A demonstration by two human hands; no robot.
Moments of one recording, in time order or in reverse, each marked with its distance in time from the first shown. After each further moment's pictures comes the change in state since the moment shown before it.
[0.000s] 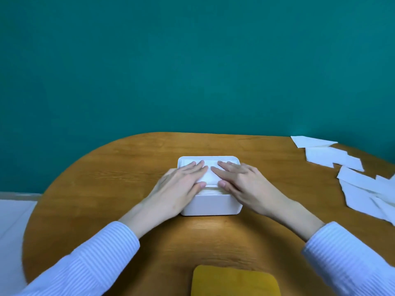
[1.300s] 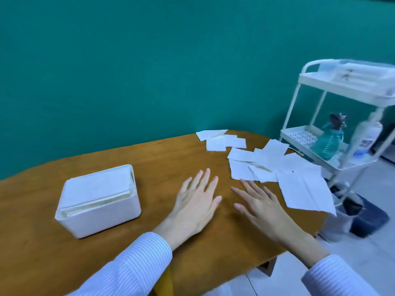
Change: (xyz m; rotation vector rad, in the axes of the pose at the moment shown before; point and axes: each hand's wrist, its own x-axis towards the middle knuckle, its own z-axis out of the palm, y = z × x) left_hand 0.071 0.259 0.094 0.160 -0.057 0.291; right_hand -0.263 0.129 -0.005 -0.015 -0.006 0.645
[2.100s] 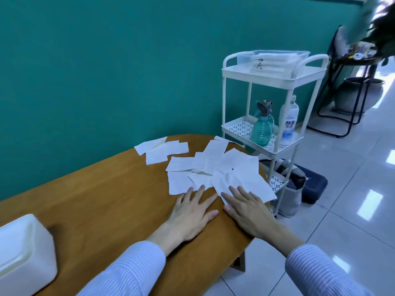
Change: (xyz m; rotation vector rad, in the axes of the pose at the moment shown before) left_hand 0.108 0.090 0.074 -0.004 -0.289 0.274; right_hand -0.016 0.126 0.038 0.008 0.016 0.209
